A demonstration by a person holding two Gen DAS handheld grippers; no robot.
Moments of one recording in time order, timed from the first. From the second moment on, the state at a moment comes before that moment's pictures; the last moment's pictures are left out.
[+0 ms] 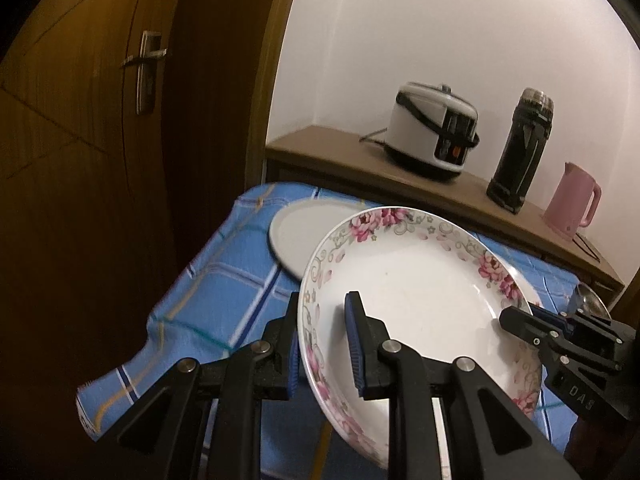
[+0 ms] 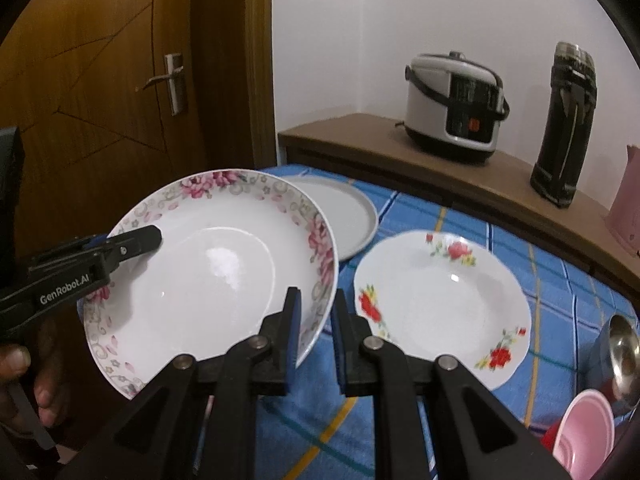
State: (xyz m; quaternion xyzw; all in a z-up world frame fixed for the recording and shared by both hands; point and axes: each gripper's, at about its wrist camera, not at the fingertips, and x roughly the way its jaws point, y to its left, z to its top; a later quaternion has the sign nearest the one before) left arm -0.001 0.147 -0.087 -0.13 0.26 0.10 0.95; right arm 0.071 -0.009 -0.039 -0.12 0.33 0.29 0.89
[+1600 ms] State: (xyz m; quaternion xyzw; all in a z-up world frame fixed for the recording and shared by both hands) left arm 0.107 0.181 -0.013 -0.10 0.11 0.12 0.98; right arm 0.180 0.024 0.010 -0.06 0.26 0.25 0.93
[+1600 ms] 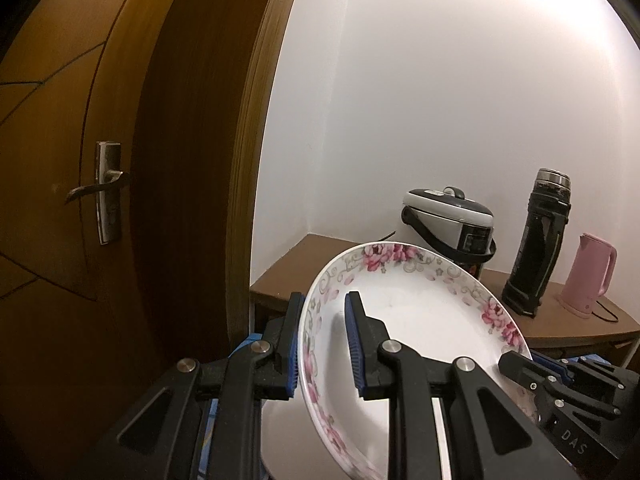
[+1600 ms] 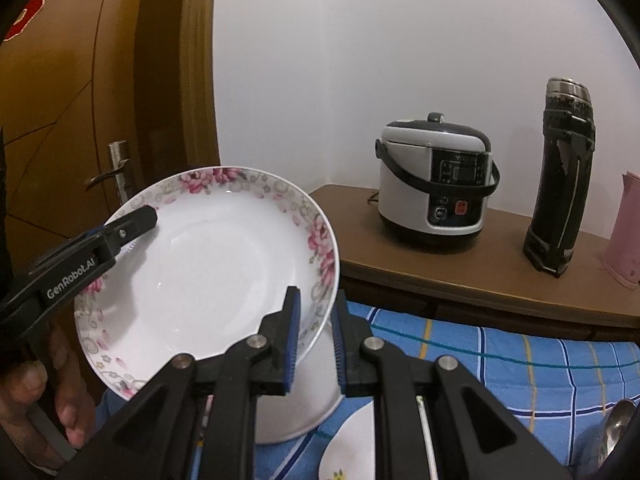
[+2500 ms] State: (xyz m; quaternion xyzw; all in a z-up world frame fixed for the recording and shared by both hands) left arm 0.140 0.200 -0.061 -0.10 0.15 0.15 0.97; right arm 0.215 0.045 -0.038 -0.06 0.28 0.25 0.93
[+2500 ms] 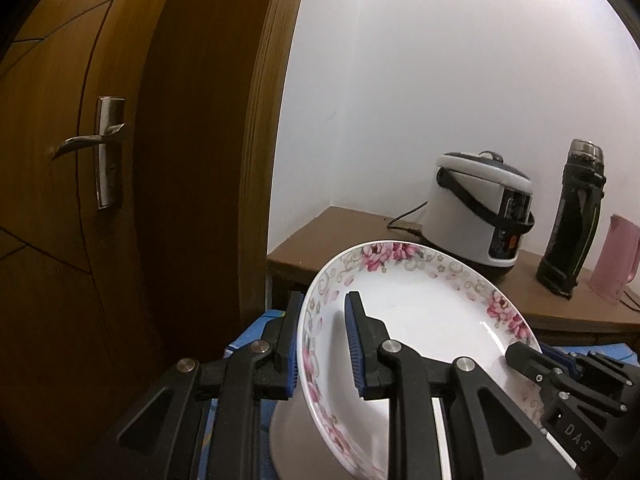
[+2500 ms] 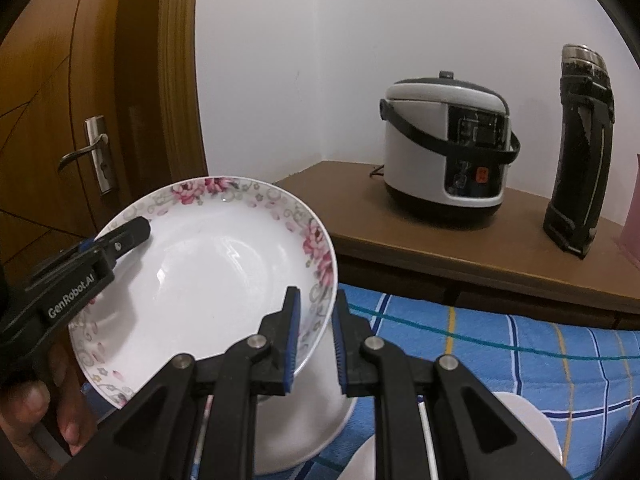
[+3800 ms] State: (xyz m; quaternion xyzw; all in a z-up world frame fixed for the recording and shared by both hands) left arm 0.163 0.206 -0.088 -0.10 0.24 0.13 0.96; right arm 0.217 0.050 -0.051 -0.10 0.31 0.24 0.92
